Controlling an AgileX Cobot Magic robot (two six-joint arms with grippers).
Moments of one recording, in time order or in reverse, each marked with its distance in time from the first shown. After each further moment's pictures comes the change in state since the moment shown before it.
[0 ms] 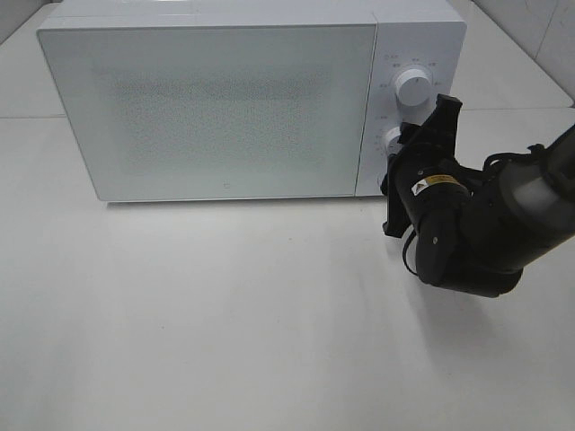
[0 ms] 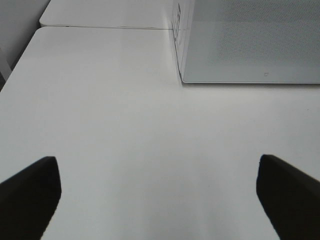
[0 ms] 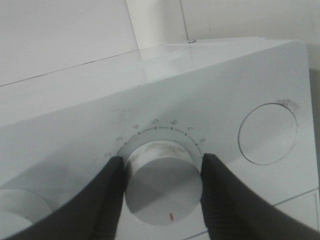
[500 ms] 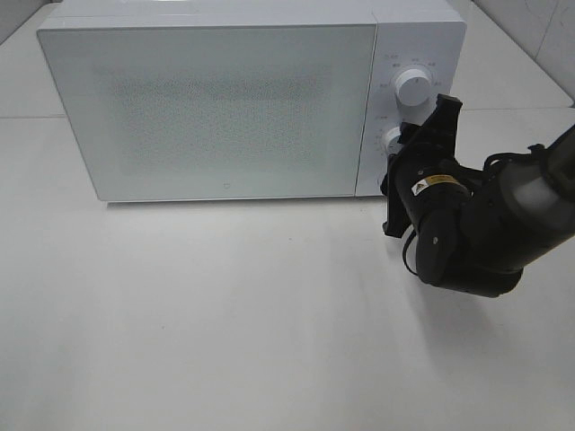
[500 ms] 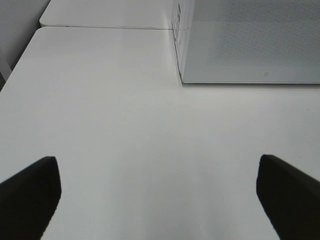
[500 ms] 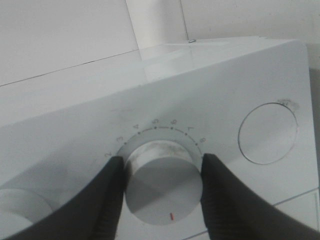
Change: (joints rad) left arm 0.000 0.000 0.000 0.000 0.000 0.000; right arm -0.001 0.000 0.001 -0.001 0.000 -0.002
